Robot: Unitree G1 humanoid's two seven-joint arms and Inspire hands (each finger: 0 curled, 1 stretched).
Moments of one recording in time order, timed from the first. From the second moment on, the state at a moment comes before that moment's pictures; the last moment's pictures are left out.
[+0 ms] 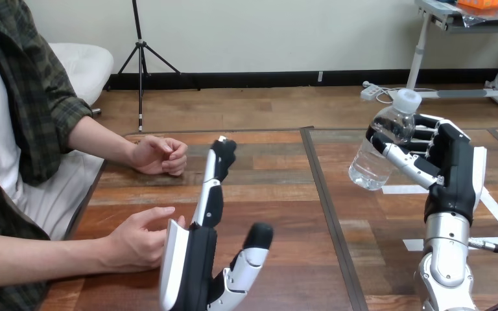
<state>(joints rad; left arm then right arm) 0.24 0.01 -0.25 0.25 0.59 -0.92 0.50 -0.55 -0.19 -0.20 1.18 -0.02 -0.76 -0.28</state>
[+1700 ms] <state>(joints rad) 0.39 0.29 0.02 -0.22 0.79 -0.50 0.24 -0.44 -0.16 -0.19 1.06 -0.03 -0.82 -0.21</state>
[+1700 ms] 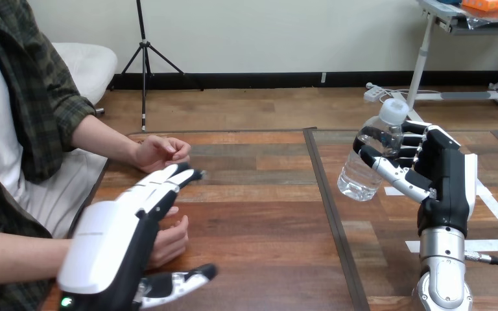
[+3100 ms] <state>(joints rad) 0.37 0.42 0.07 -0.33 1.14 0.00 -0.06 -0.41 -0.16 -0.17 1.03 -0.06 -0.82 -0.22</state>
